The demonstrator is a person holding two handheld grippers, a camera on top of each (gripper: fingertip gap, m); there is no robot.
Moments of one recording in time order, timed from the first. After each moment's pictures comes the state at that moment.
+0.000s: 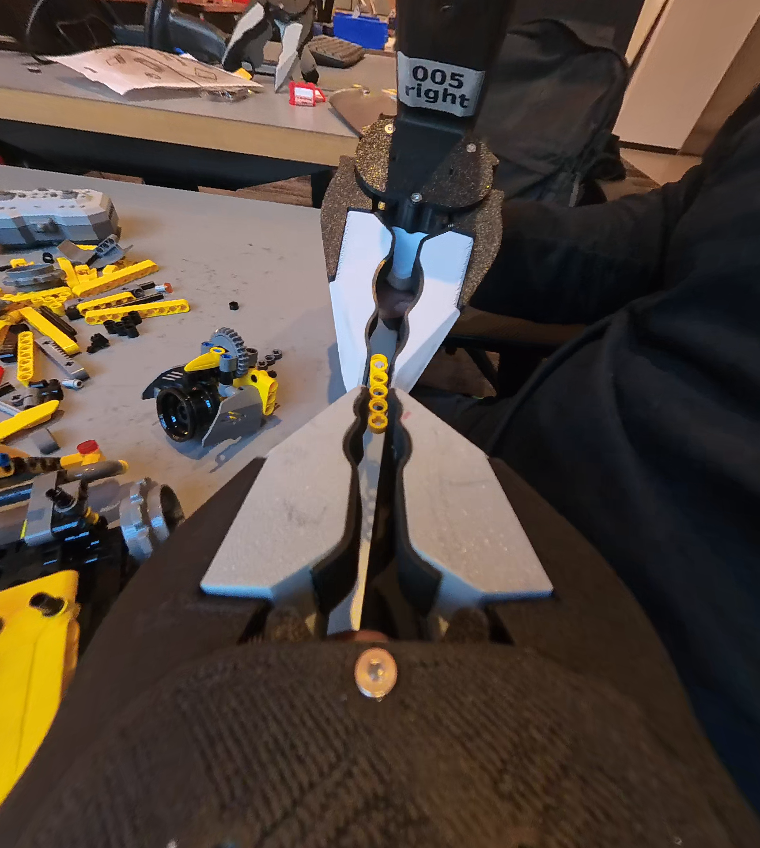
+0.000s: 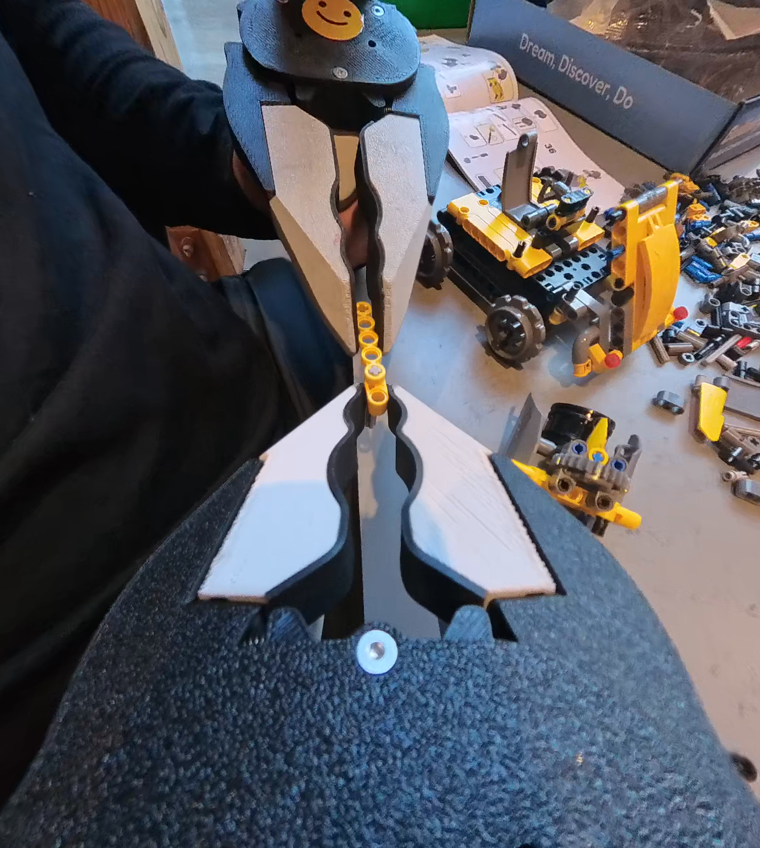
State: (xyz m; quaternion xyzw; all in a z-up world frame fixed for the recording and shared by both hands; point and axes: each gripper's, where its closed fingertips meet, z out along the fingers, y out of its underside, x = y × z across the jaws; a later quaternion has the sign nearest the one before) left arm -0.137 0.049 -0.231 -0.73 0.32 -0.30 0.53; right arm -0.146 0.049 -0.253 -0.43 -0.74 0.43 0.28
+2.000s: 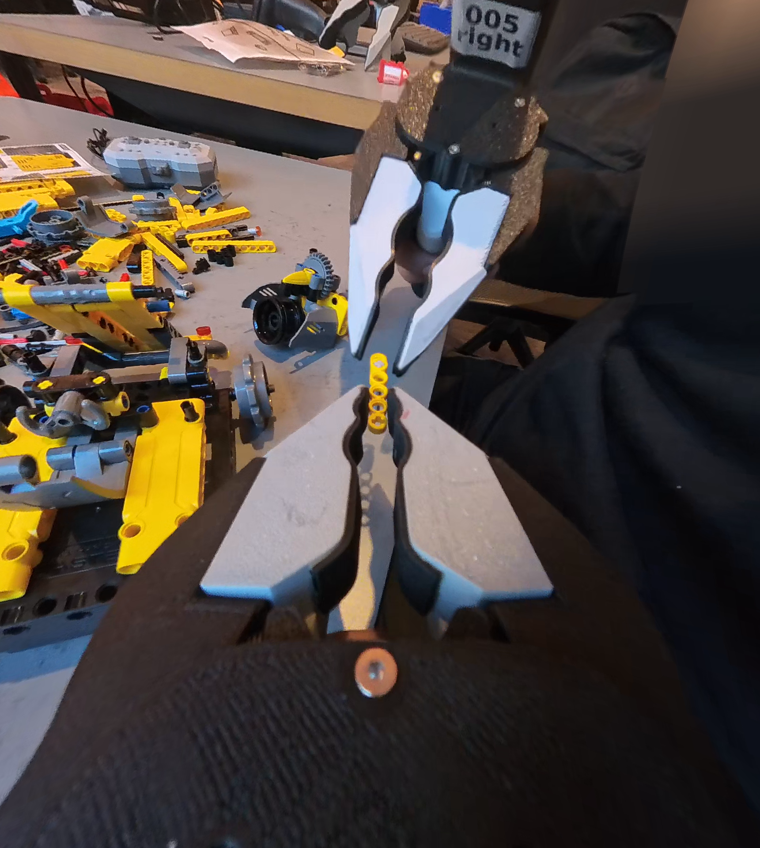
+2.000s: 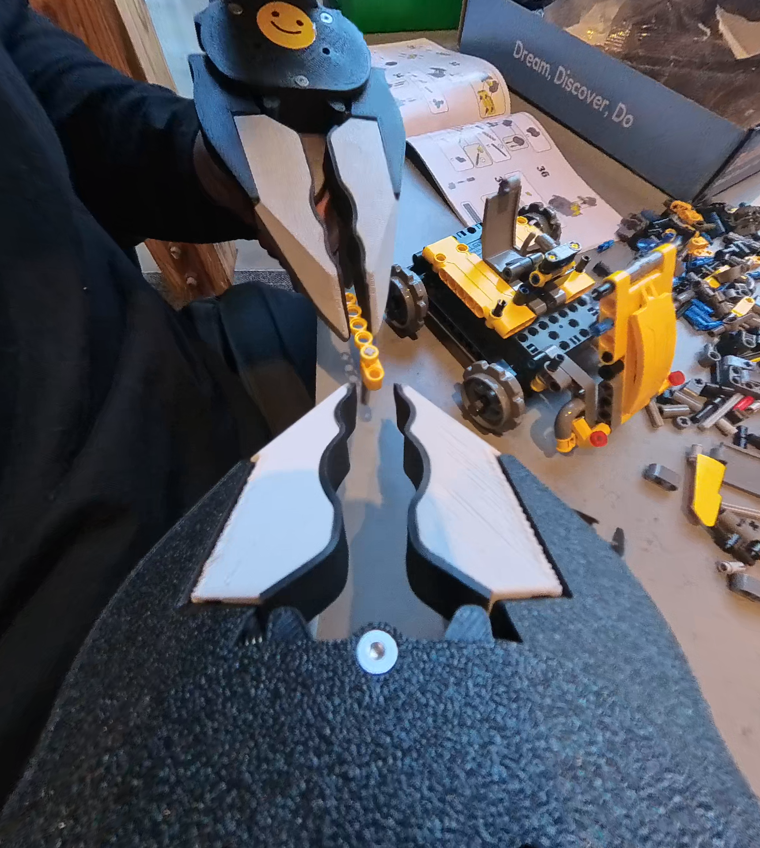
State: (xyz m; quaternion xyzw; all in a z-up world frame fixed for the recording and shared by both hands) left arm -0.200 0.034 -0.243 -0.76 0.26 -0.26 0.53; right arm -0.195 0.045 -0.251 -0.43 -0.75 0.42 0.27
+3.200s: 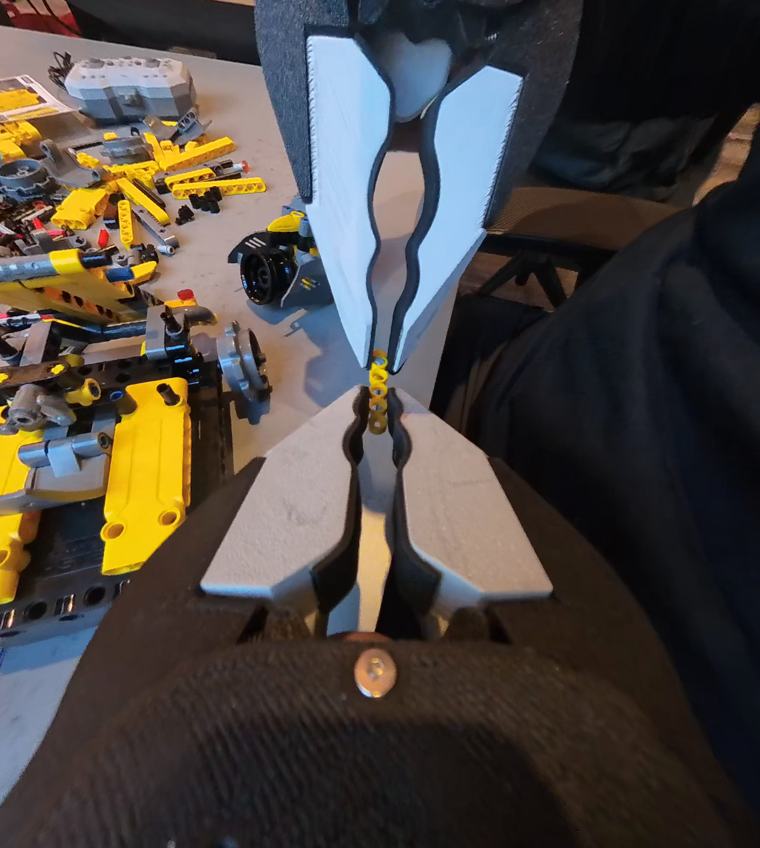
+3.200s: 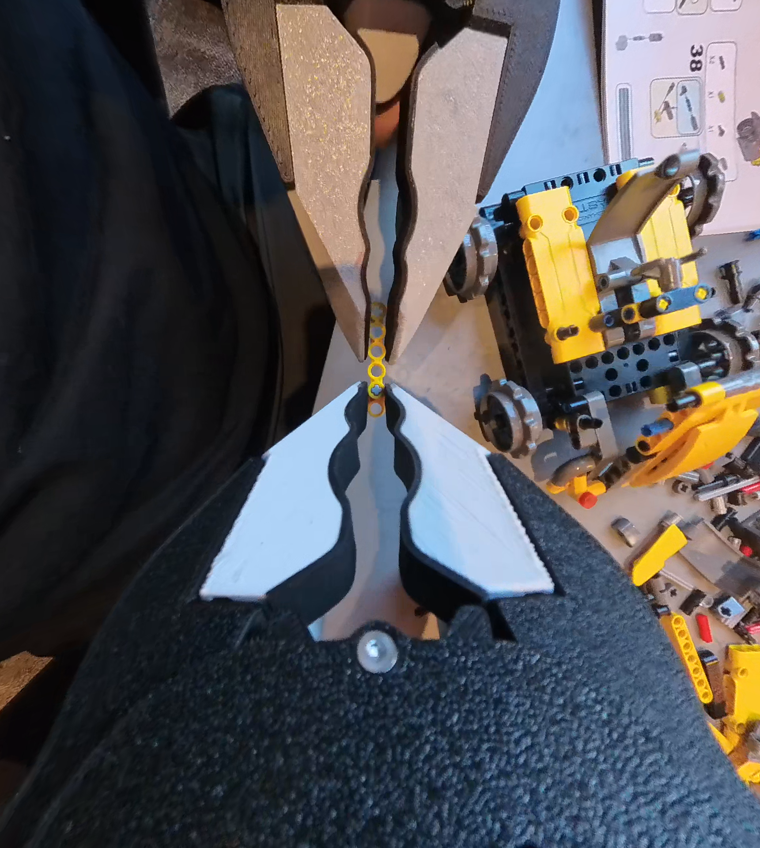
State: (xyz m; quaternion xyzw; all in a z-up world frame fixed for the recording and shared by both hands) left arm -0.197 0.033 -0.266 -0.79 0.30 -0.21 0.49; right arm -0.197 0.036 -0.268 -0.34 -0.90 0.24 0.14
